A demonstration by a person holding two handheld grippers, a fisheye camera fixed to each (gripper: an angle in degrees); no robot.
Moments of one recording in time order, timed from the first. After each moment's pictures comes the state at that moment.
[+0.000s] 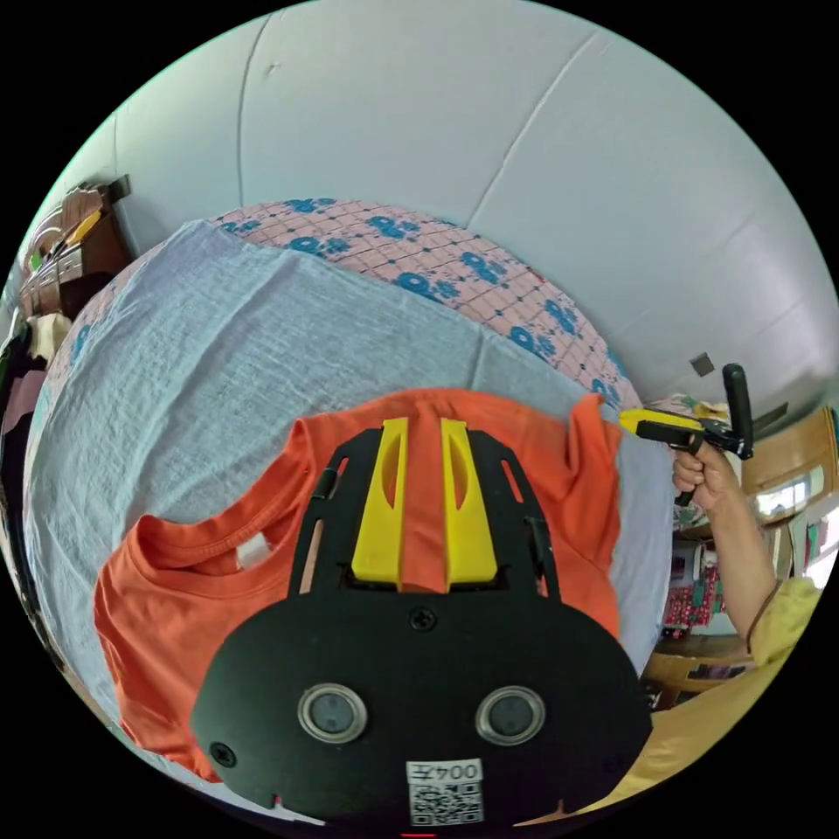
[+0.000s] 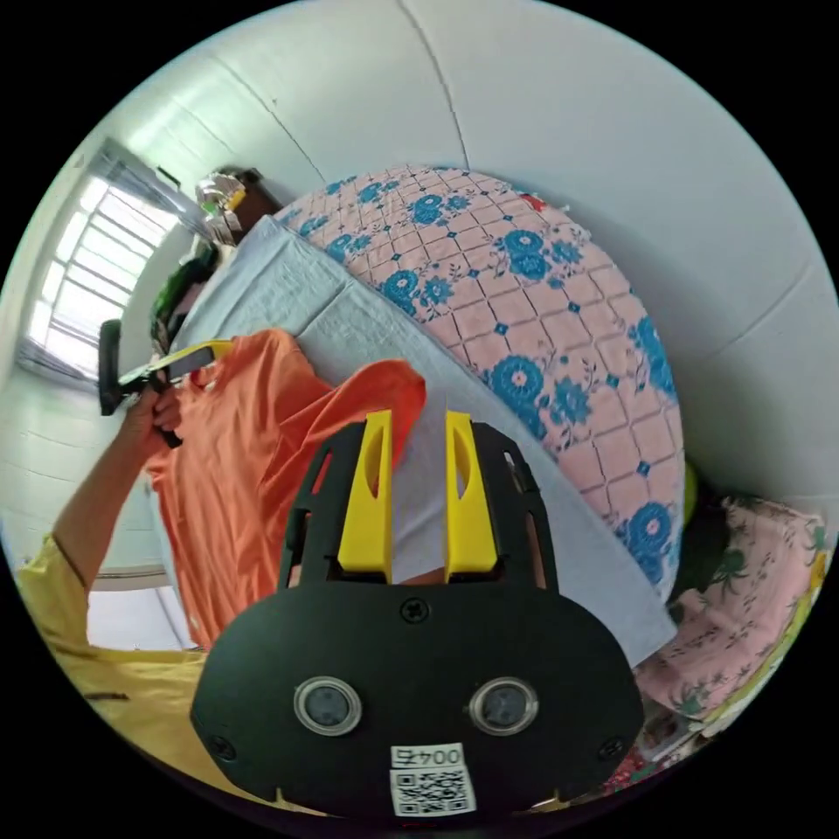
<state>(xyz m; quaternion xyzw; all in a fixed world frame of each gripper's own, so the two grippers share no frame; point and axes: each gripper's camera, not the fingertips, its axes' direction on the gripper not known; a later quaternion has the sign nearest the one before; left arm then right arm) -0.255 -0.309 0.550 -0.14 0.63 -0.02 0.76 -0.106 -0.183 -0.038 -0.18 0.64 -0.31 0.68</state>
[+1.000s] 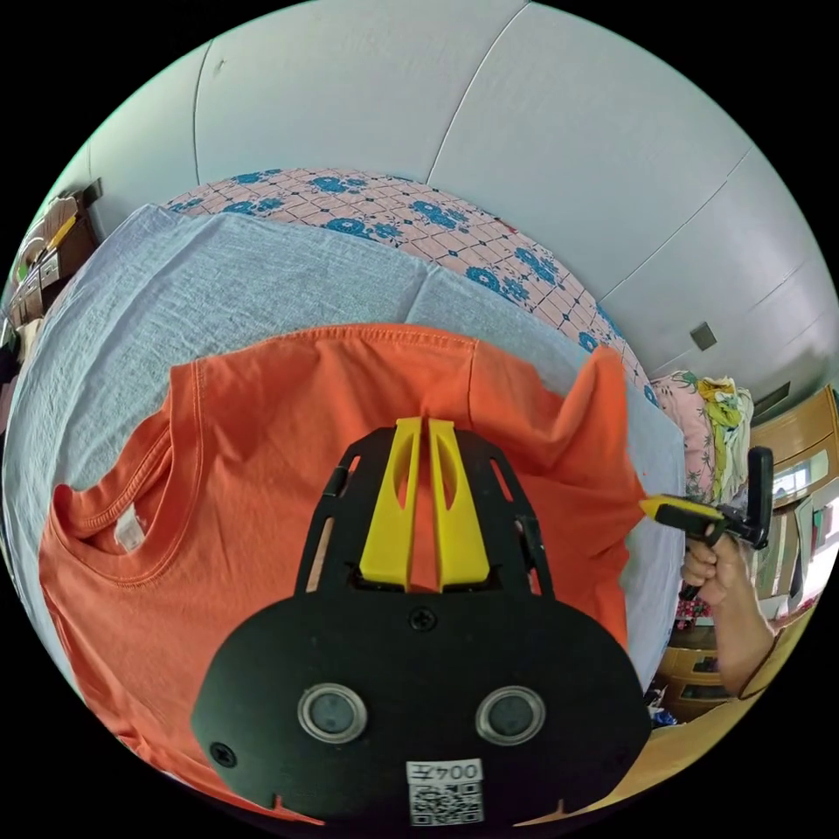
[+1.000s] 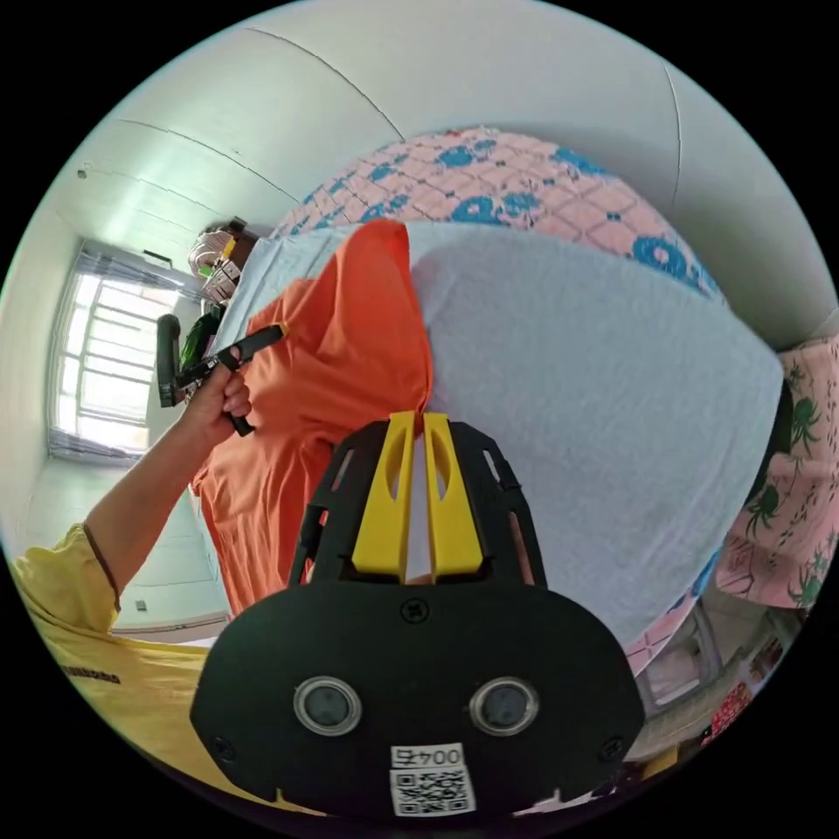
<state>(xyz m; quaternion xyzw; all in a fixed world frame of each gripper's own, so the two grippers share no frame) -0.156 -0.257 0.524 -0.16 0.62 -0.01 0.77 -0.092 -0.110 -0.134 -0.11 0.61 -0.23 0.75</state>
